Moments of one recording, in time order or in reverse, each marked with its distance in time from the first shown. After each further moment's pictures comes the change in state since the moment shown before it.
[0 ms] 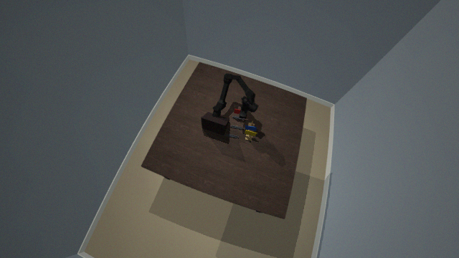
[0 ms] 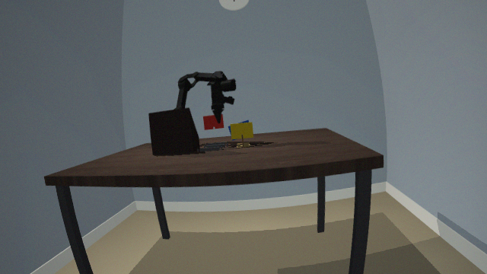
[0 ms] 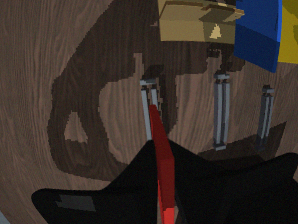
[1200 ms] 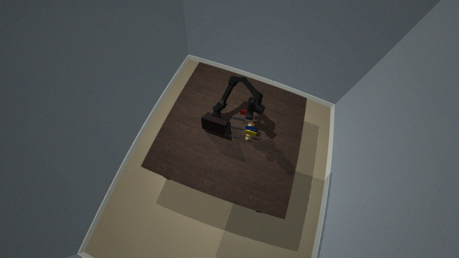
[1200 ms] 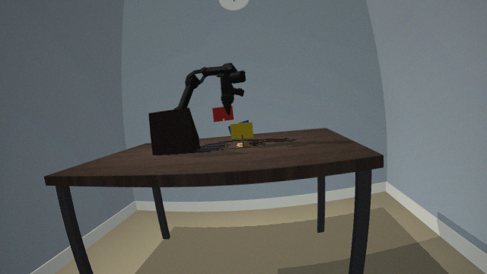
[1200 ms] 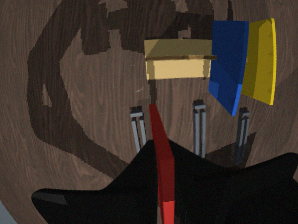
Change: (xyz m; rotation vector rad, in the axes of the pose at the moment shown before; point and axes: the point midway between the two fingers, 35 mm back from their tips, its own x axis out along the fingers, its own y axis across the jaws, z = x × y) arm -0.037 -0.020 0.052 0.009 0.000 -0.007
